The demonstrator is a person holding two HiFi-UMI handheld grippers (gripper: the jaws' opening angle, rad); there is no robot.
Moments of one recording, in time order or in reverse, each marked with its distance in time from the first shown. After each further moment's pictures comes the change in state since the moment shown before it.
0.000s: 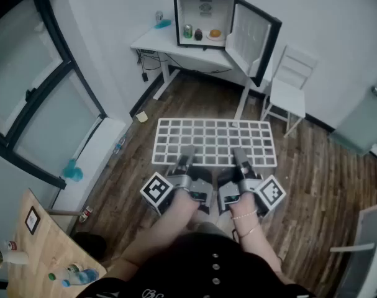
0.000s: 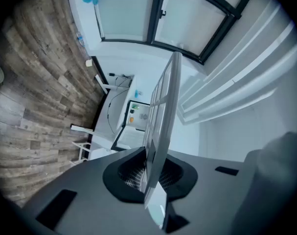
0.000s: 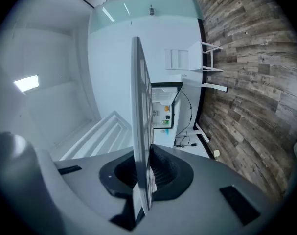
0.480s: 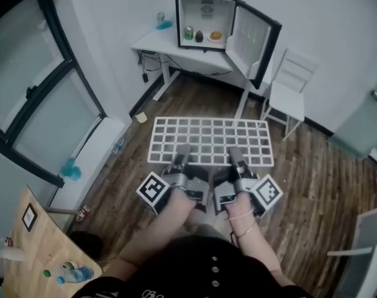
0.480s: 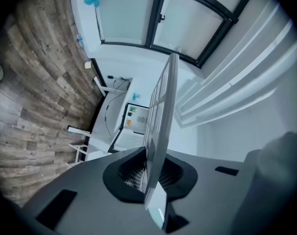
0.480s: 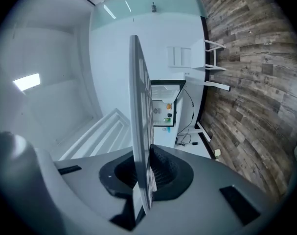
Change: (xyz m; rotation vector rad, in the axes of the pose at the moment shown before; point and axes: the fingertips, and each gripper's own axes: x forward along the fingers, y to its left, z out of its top) left arm -0.003 -0.004 0.000 0.004 -0.035 -0.025; right arm -0.001 0.008 -0.004 -0.011 0.030 0.023
